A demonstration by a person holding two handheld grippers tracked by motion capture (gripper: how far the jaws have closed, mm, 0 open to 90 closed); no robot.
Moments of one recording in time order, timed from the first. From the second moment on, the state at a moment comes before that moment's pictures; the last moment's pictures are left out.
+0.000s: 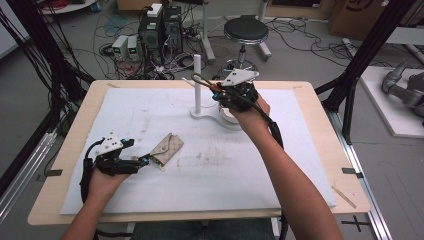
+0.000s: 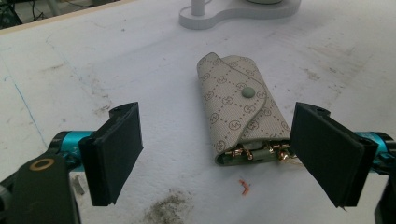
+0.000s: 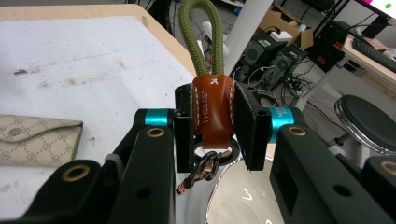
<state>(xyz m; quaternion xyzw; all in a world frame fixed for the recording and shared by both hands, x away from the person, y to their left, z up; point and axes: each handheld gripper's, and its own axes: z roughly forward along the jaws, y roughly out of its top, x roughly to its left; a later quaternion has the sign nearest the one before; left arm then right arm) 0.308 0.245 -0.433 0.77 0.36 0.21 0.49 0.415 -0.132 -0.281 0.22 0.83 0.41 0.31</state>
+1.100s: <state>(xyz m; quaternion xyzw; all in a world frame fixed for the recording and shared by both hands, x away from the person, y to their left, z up) 0.309 0.246 -0.436 0.77 0.37 0.21 0.48 0.435 -0.135 -0.297 0.26 0.83 0.37 0.32</state>
